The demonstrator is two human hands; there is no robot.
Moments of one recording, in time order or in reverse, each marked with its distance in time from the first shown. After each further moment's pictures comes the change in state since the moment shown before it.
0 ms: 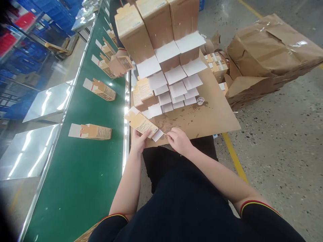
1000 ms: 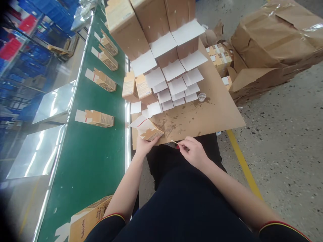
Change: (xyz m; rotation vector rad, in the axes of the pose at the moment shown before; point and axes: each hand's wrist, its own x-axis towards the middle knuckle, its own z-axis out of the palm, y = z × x) left_hand -0.027 -0.008 -0.004 0.370 -0.030 0.075; right_hand -0.059 -0.026 -0.038 0.197 0.129 0.213
